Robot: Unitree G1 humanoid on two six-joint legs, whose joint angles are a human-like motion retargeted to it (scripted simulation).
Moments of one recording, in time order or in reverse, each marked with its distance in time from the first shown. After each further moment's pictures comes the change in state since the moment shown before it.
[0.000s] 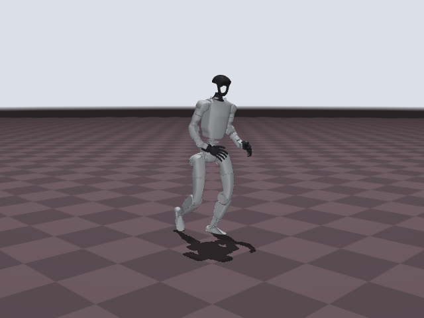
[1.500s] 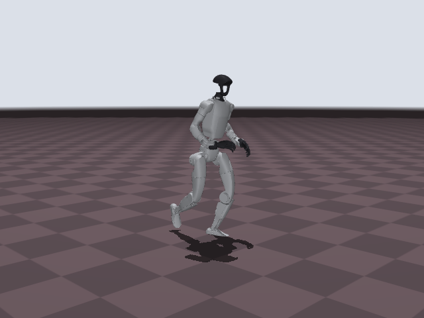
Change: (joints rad) left arm 0.053 0.070 0.007 -0.017 0.205 -0.056 0.037; right arm -0.012 -0.120 0.015 -0.162 -0.399 -0.094 -0.417; waist 0.077 0.062 0.016; left_leg -0.165 0.031 -0.019 0.067 0.074 0.032; right_leg 0.095 0.114 -0.037 -0.091 0.096 0.000
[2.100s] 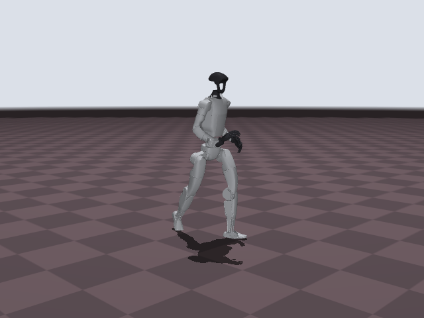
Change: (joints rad) left arm 0.271 -0.078 0.035 -0.084 -0.264 0.073 -0.232; right arm -0.112 0.001 0.009 -0.025 -0.097 0.101 -0.454; waist 0.131 -0.073 0.000; left_leg -0.006 -0.088 0.135 -0.421 0.252 -0.143; right_leg 0.290 -0.133 -0.055 -0.658 0.109 -0.095
